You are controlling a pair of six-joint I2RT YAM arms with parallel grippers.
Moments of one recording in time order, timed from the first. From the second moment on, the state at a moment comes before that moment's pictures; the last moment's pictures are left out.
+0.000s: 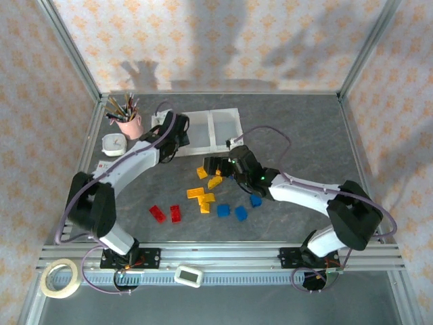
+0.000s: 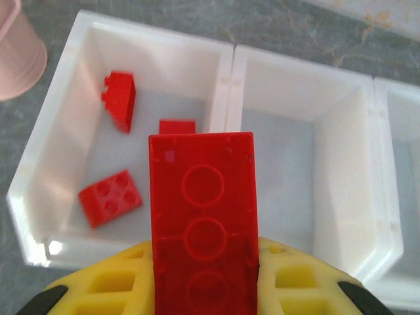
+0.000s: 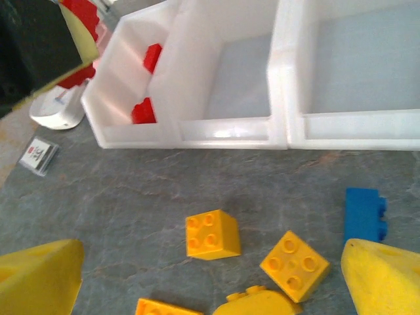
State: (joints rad) left arm -0.39 1.64 1.24 -0.45 -0.37 -0.64; right arm 0.81 1.48 0.84 0.10 0.11 0.61
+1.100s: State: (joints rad) left arm -0.21 1.78 1.35 -0.43 -0.30 -0.58; right arm 0.78 1.53 0.90 0.02 0.02 0.50
